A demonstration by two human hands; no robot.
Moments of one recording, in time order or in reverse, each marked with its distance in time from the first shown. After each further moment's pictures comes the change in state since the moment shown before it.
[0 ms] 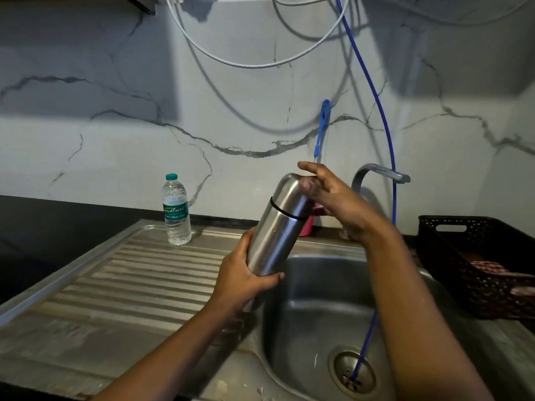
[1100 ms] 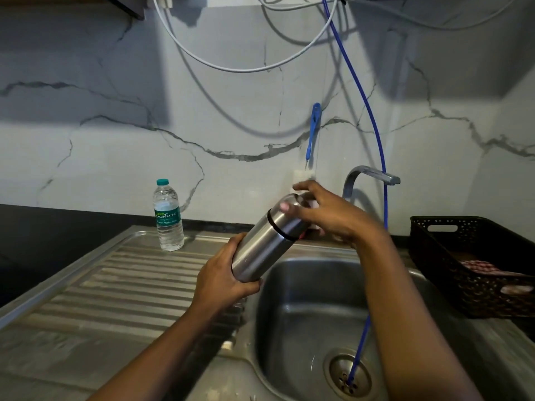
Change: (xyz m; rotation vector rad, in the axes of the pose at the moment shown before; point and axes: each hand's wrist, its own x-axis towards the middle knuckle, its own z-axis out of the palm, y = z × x) left_hand 0.006 -0.015 -0.013 0.297 0.045 0.093; right_hand -0.005 0.004 -0.004 -0.269 -0.063 0.128
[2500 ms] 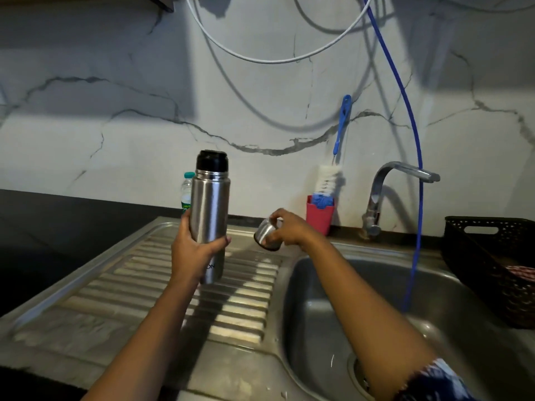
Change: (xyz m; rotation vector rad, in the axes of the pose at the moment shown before) left_hand 0.022 -0.051 -0.060 -0.418 0.300 -0.371; right_hand 0.117 0.043 0.111 0.000 -0.085 0.109
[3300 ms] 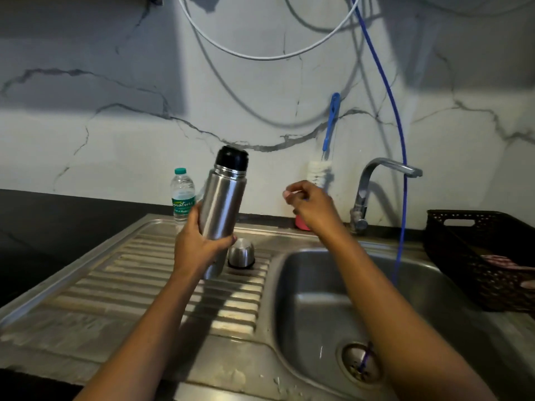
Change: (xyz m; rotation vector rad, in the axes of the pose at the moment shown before) left_hand -0.008 0.016 0.008 0.159 -0.097 0.070; right_hand -0.060 -0.017 -0.039 0.194 0.399 -0.163
